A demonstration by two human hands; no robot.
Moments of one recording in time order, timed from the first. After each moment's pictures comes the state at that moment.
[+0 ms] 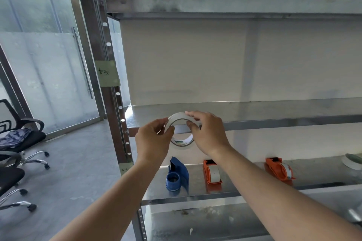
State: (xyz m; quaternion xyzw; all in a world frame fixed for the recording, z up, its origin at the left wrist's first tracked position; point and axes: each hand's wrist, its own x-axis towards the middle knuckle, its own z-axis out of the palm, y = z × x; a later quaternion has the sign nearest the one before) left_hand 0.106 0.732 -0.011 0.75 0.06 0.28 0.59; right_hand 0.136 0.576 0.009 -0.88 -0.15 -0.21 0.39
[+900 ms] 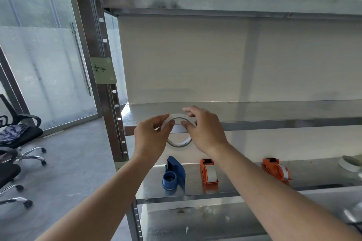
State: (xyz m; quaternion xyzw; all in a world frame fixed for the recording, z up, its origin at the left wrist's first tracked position) left_hand 0.117 0.733 -0.007 0.76 0.02 0.28 0.59; right_hand 0.137 0.572 0.022 -0.91 -0.16 -0.19 0.34
